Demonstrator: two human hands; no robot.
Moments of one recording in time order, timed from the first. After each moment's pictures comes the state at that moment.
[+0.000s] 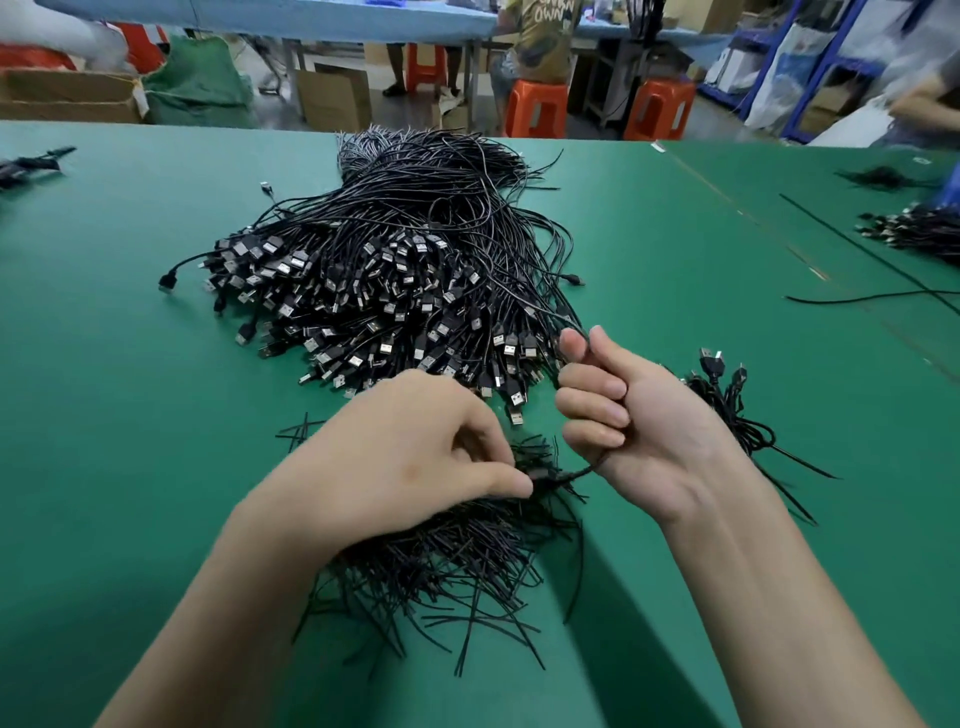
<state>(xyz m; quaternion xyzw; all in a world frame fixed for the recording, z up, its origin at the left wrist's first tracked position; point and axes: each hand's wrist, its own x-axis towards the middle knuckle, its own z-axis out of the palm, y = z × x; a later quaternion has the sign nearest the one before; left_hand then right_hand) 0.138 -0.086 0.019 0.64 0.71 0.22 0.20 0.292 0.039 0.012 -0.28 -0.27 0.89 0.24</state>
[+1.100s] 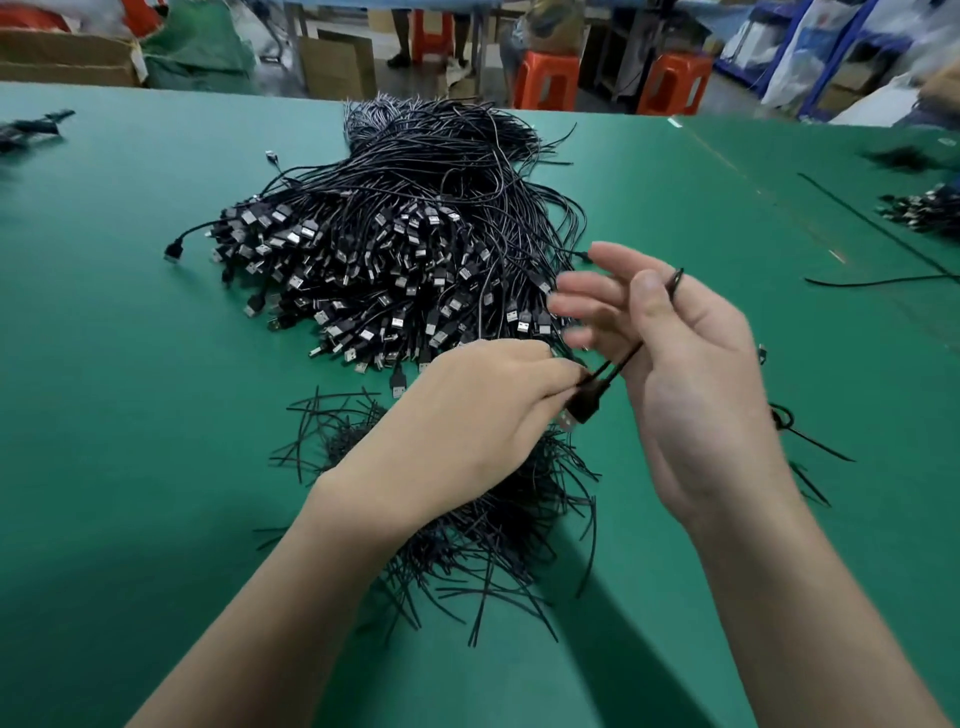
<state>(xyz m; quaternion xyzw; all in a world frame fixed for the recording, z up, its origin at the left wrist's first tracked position) 0.156 -0.067 -0.004 0.72 0.62 0.31 0.02 0.290 0.013 0.020 -0.26 -0.60 0.61 0.45</state>
